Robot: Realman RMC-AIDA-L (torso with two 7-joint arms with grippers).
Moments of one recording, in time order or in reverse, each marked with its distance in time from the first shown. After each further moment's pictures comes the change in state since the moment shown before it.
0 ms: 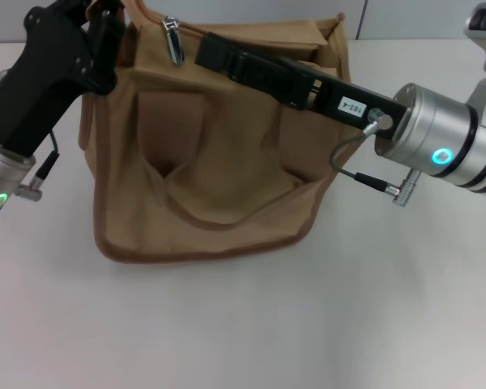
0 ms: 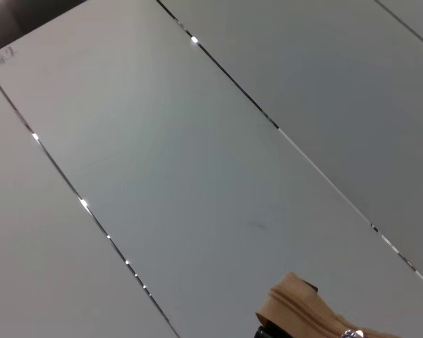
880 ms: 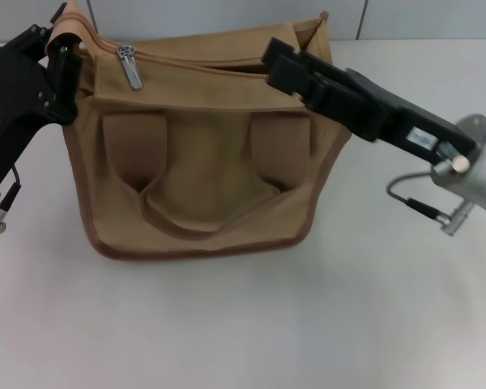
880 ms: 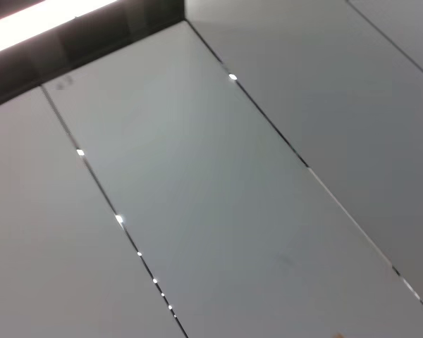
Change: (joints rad) left arm 0.103 0.000 -0.013 0.030 -0.011 -0.017 0.044; right arm -0.124 -0.004 0.015 -0.053 0.005 -0.162 -0.085
